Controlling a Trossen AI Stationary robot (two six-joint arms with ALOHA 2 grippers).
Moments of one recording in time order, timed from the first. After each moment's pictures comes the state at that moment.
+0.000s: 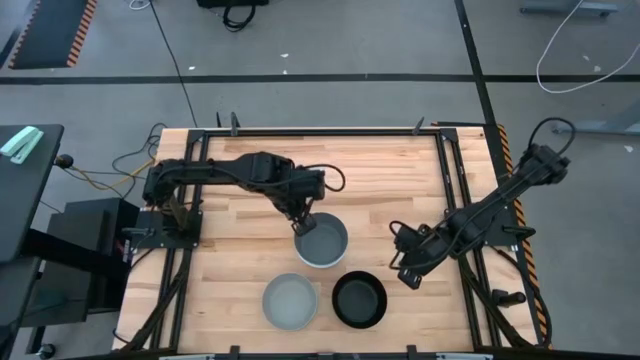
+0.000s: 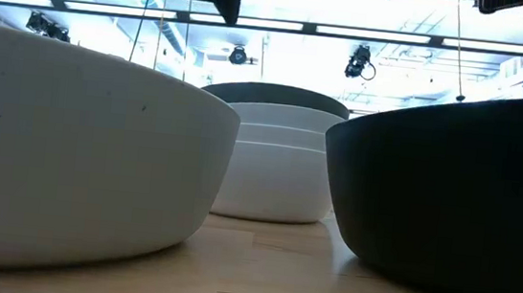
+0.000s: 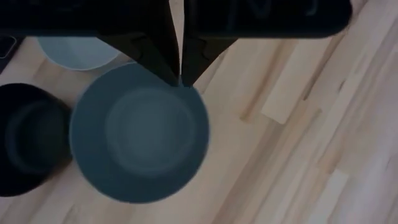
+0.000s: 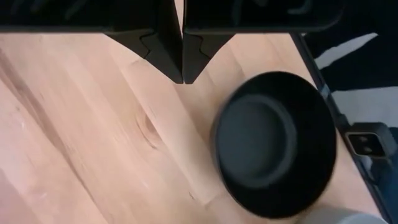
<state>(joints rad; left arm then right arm) -0.04 1.82 1.93 -1.37 -0.08 -0.56 0.60 1.25 0.96 -0.88 0.13 1.19</state>
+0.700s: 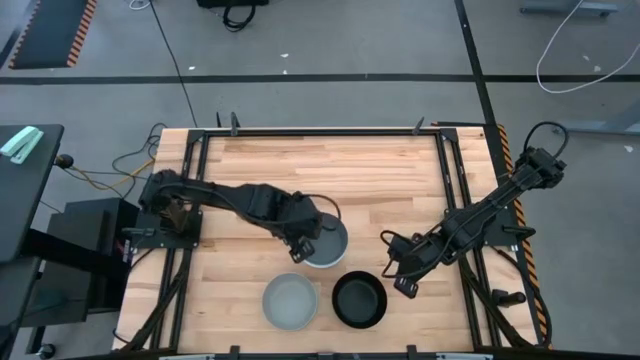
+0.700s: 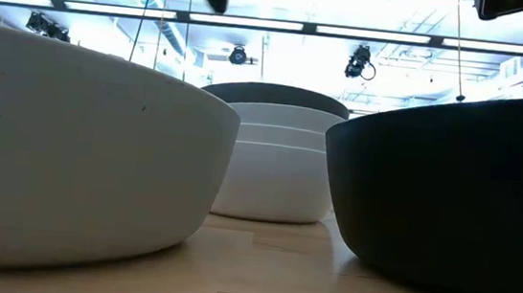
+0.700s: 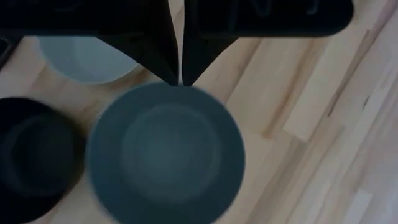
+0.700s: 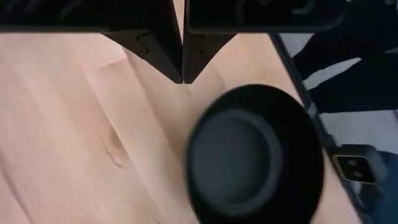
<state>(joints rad) -0.22 1.83 1.86 -1.33 -0.17 -0.73 0.60 1.32 0.96 -0.78 0.03 1.16</state>
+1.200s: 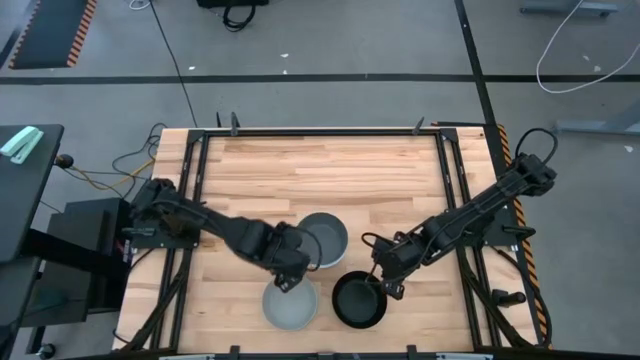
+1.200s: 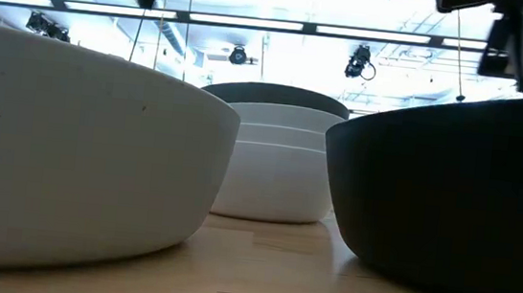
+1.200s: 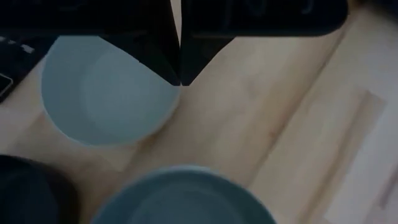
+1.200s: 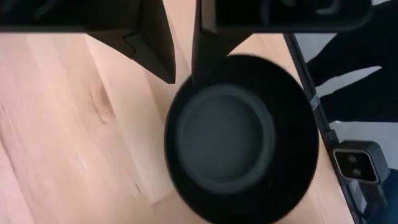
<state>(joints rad) -0.41 1.80 1.71 -1.31 -0.13 -1.03 0.52 1.46 1.06 -0.77 0.00 0.96</state>
